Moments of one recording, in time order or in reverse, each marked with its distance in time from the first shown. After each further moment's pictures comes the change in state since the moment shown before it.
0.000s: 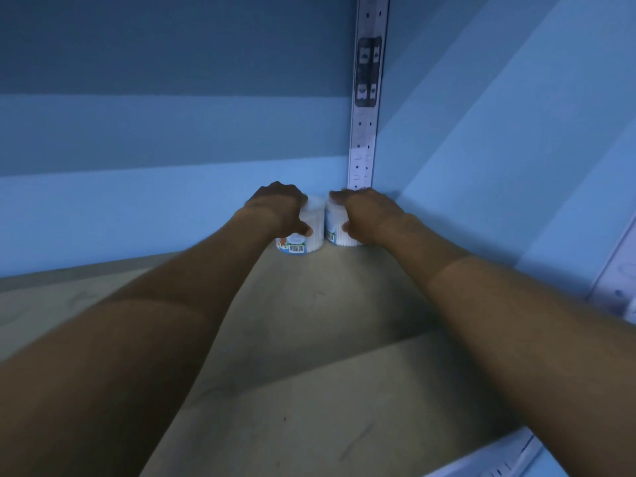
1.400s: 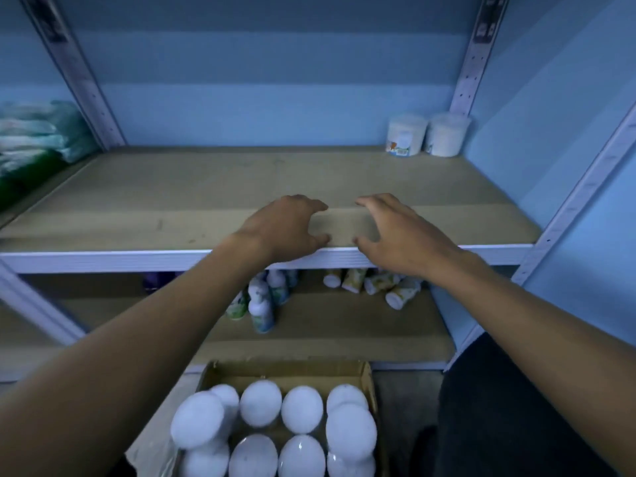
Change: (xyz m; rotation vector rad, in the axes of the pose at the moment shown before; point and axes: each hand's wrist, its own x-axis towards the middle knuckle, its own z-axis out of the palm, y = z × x) left_hand -0.380 -0.039 -0.030 -0.230 -0.055 -0.122; right_hand -0.293 -0.187 -0.054 0.384 -0.103 -0.230
